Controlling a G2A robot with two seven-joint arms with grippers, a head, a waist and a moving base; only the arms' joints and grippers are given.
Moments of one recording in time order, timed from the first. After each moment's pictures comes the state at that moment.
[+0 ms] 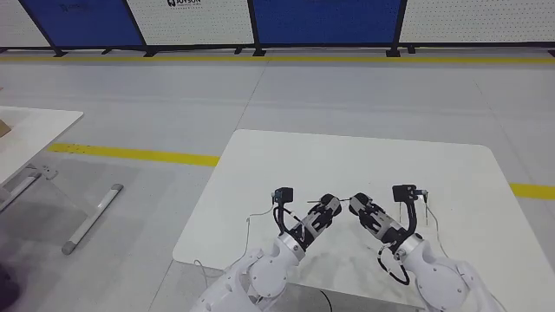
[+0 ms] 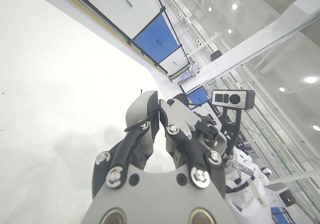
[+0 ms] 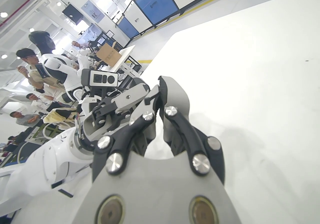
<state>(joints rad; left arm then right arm) 1.47 -1.29 -0.96 -1.60 0.30 -0.18 0.09 -1.45 -1.22 1.18 -1.70 -0.49 -0.21 0.40</state>
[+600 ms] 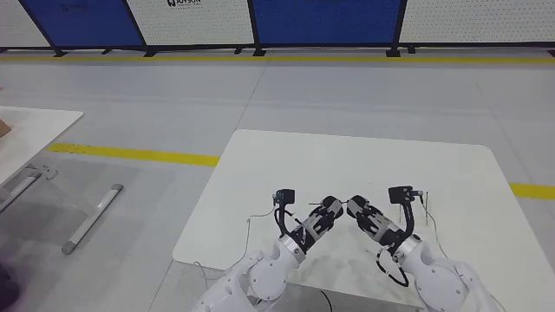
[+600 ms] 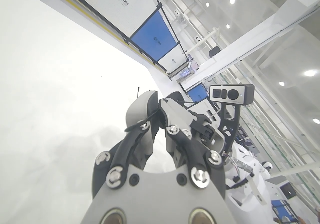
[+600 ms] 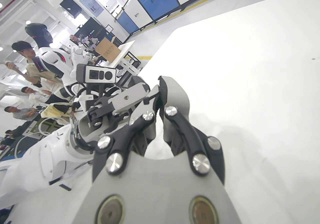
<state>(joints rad) 1.49 -1.29 -0.96 -1.61 0.32 -0.19 0.08 -1.45 -1.21 1.17 -1.71 -0.50 -0.22 0.42</state>
